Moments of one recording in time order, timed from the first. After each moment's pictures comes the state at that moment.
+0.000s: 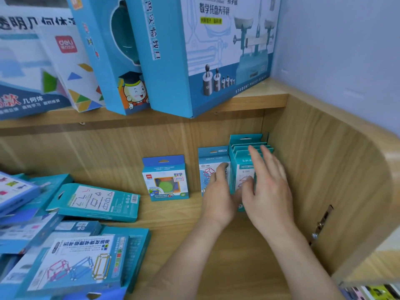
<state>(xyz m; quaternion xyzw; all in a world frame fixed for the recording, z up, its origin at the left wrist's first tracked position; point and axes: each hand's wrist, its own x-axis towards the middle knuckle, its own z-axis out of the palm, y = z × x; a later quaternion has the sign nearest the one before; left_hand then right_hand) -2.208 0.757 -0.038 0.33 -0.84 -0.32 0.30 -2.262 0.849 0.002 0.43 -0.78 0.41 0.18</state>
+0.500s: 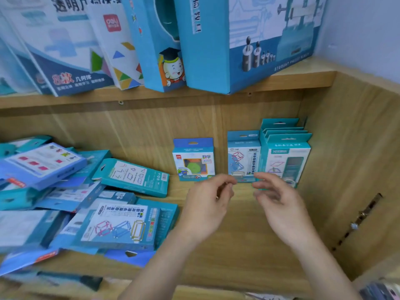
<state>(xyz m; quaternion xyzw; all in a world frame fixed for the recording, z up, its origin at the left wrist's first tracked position) -2.105 0.772 -0.017 0.32 -0.83 -0.30 0.34 -2.236 0.861 -0.031 0.41 -0.69 0.57 -0.16</state>
